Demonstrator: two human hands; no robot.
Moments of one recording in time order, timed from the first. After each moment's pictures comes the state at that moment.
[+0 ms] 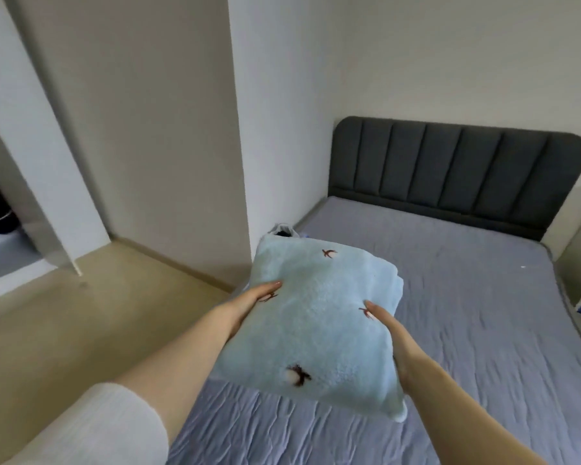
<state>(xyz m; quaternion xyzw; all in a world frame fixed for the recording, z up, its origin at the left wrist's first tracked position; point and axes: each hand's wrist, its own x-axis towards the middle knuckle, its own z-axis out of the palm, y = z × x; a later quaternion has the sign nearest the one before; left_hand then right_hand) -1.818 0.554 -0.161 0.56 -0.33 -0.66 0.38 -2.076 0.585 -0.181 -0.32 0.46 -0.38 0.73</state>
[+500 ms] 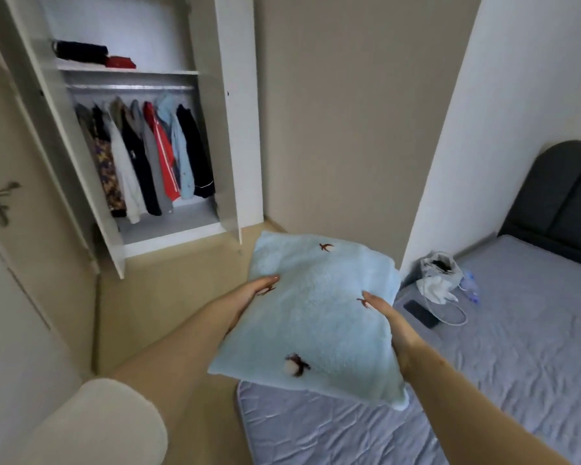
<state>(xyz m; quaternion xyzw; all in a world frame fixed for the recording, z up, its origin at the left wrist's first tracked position) -1.507 0.677 -0.153 0.61 -0.18 -0.54 0.54 -1.743 0.566 -0.177 -0.45 0.35 -0.19 0.80</state>
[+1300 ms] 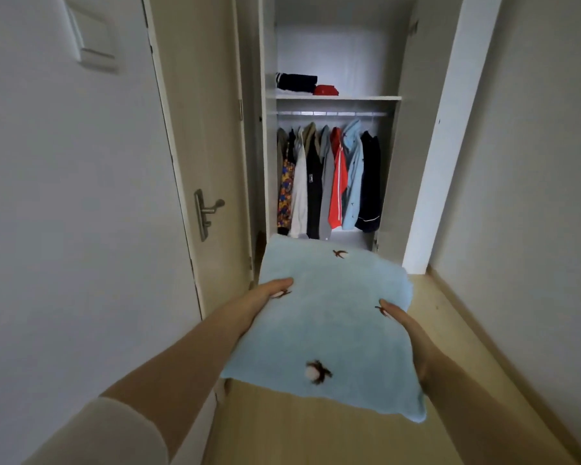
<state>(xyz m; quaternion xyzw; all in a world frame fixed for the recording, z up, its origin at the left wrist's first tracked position) -1.110 0.763 -0.143 0.61 -0.04 -0.37 0.70 -1.251 0.551 -0.174 -0.52 0.23 0.02 0.82</state>
